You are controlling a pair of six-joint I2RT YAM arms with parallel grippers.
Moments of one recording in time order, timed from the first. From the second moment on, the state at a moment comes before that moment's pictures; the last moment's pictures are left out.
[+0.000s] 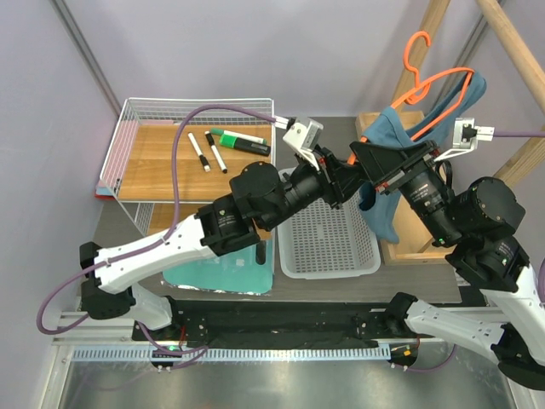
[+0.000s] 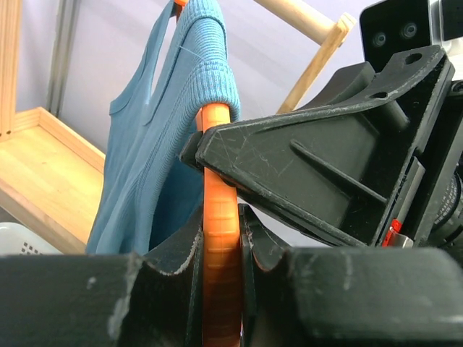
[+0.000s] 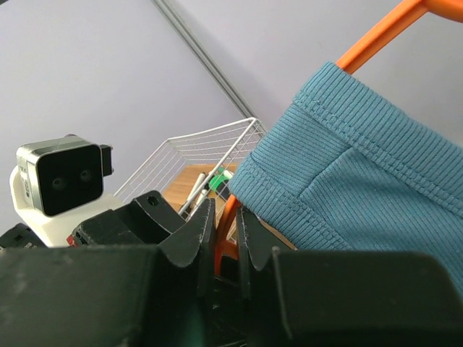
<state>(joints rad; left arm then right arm) -1.26 1.47 1.64 0.05 -0.23 -0.45 0.84 0.83 1.39 -0.29 0.31 0.61</state>
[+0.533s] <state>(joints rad) -1.29 1.36 1.56 0.03 -0.09 -0.45 0.84 0.80 1.36 -0.19 0.28 0.58</state>
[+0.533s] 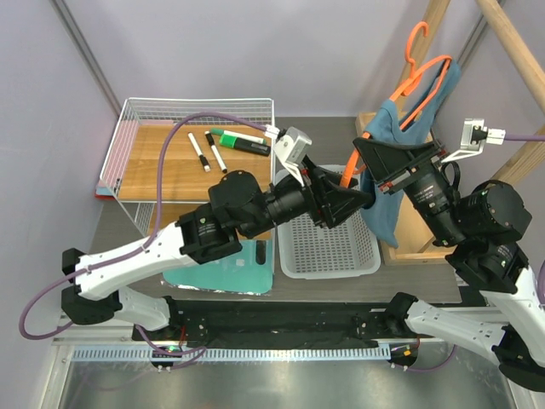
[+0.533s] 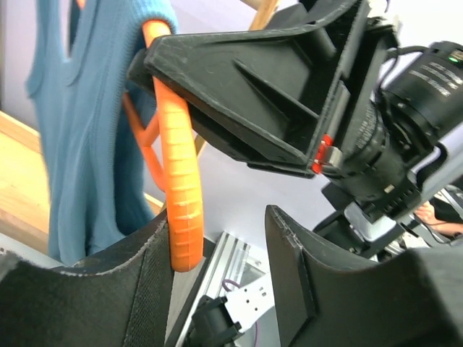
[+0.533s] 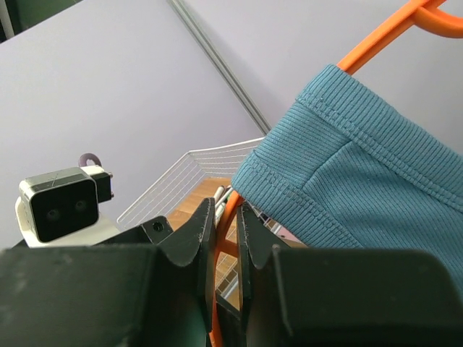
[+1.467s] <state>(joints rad) -1.31 1.08 1.59 -0.08 0.05 -0.43 0.83 0.79 1.46 -0.44 0.08 0.46</state>
